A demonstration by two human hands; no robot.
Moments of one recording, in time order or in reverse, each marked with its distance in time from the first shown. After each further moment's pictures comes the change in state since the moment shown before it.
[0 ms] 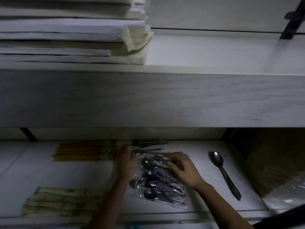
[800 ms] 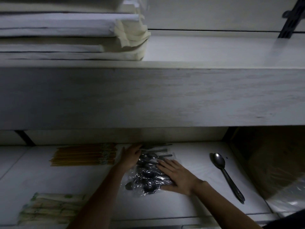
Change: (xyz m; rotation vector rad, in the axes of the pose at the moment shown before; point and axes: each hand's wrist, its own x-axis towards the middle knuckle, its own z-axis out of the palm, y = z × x) left_hand 0.046 0.003 0.008 0.265 -0.460 0.129; right_hand 0.009 0.015 0.017 -0.537 -0.396 -0.374
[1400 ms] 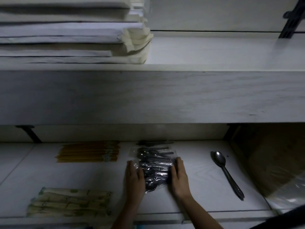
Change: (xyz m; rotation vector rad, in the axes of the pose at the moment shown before) left_hand -0.094 0.008 0.058 -0.435 0.391 -0.264; right_hand 0.002 -0.056 0.025 0.946 0.601 0.700
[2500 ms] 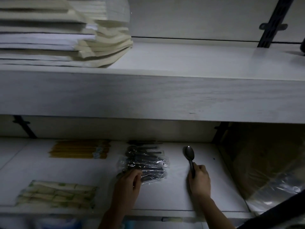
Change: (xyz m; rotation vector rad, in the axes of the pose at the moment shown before) left_hand -0.046 0.019 -0.007 0.258 -0.024 0.521; right_hand 0.018 0.043 -0.104 -0.515 0.232 -0.023
